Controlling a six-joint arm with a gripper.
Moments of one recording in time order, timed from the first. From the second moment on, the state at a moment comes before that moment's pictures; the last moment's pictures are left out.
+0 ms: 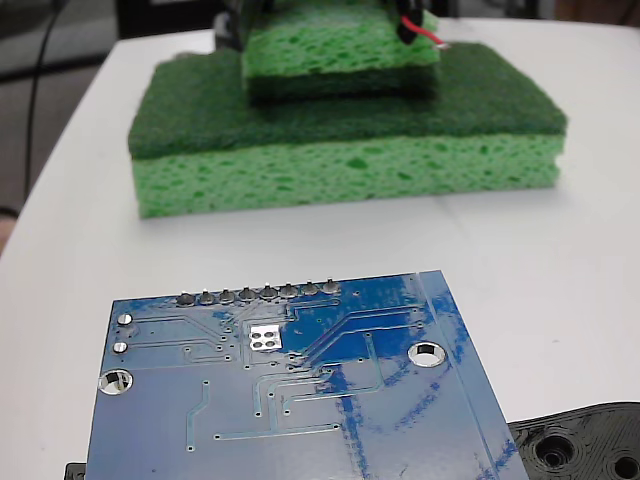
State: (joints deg) arm 8.6 174.9 172.2 44.6 -6.9 1.6
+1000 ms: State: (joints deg) arm 9.0 174.9 170.8 44.9 -6.7 2.5
